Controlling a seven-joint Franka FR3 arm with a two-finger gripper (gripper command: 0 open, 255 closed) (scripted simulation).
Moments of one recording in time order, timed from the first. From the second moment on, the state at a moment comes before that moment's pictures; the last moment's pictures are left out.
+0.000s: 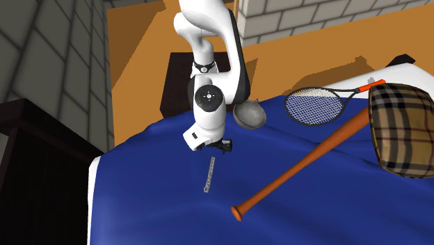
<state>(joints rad) 0.02 0.23 0.06 -2.18 -0.02 2.38 0.30</state>
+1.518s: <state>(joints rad) 0.03 0.30 0.06 -2.18 -0.03 2.45 0.31</state>
